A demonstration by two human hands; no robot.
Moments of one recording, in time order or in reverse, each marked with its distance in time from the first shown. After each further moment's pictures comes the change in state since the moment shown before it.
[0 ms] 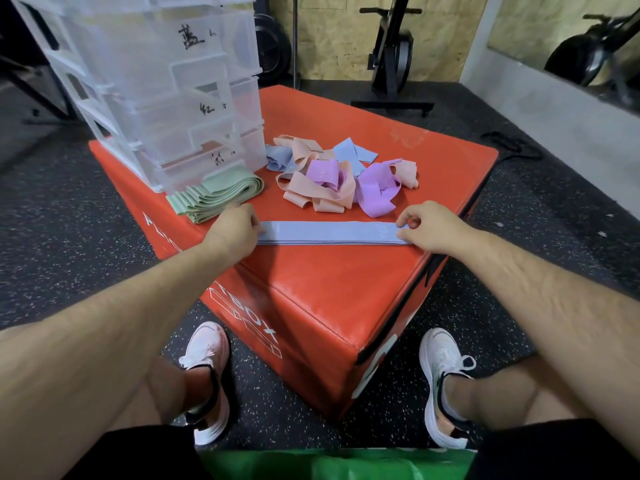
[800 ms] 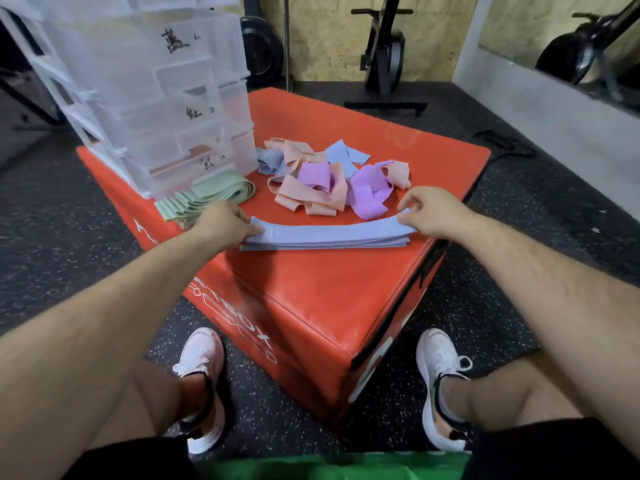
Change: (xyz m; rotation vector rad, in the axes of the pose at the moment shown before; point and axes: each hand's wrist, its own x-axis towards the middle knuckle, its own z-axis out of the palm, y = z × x) left_hand 0.003 0.023 -0.024 -0.243 -0.080 -0.240; right_hand 0.012 -0.004 -0.026 0.082 0.074 0.058
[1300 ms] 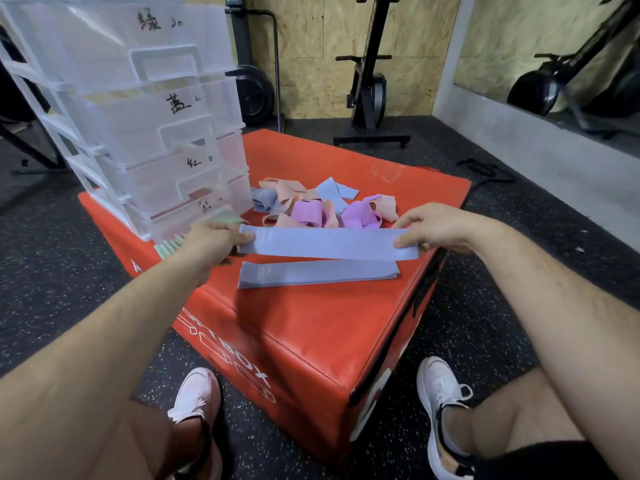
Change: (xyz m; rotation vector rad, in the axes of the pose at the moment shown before) left_hand -0.001 0.025 -0.029 -0.524 -0.019 -0.061; right_hand -0.015 -0.021 -0.057 0.340 -0.277 0.083
